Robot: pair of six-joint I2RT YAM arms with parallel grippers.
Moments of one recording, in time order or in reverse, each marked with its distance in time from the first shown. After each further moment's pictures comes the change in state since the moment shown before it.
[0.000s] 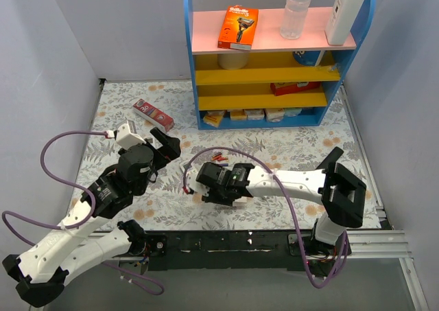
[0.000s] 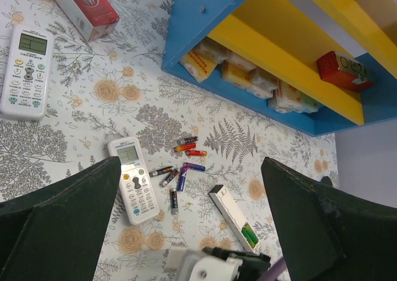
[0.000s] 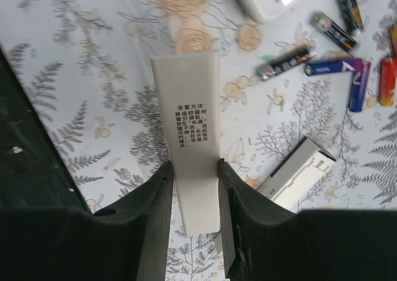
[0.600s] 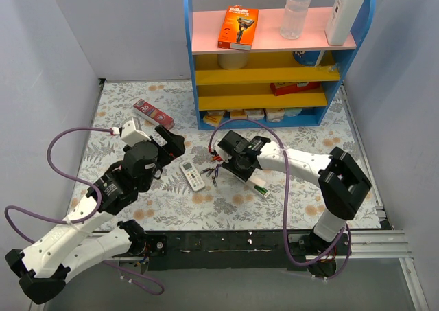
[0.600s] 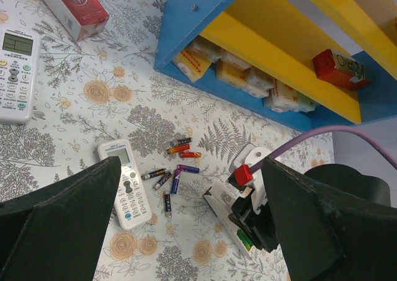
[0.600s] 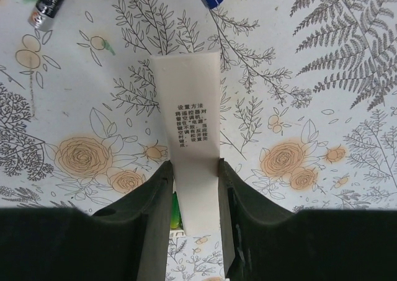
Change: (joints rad) left arm 0.000 0.047 0.000 0.049 0.010 0.003; right arm -0.347 0.010 0.000 -0.041 0.044 0.116
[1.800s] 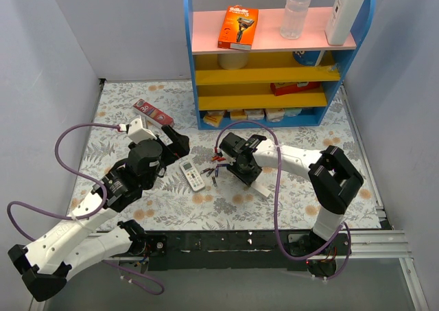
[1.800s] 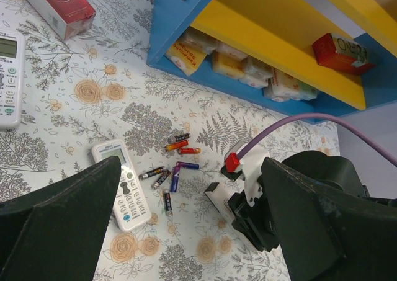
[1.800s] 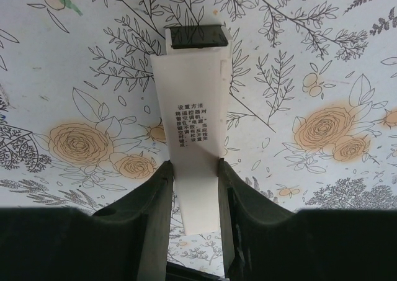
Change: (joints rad) left arm 0.000 0.035 -0.012 0.056 0.044 0.047; right arm -0.042 0.081 0.015 -0.122 -0.027 0.143
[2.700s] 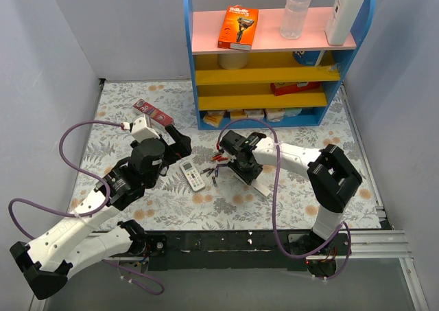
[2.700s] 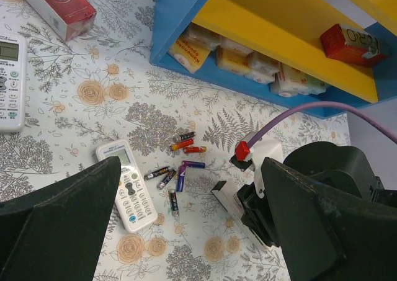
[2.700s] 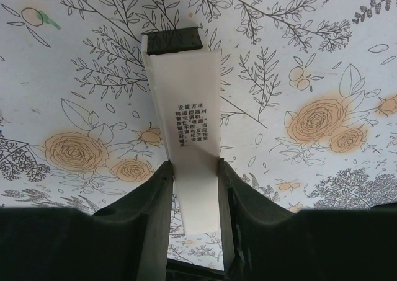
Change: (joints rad) left arm 0.000 0.025 0.000 0.009 0.007 0.035; right arm -0.014 0.014 0.026 -0.020 0.022 0.067
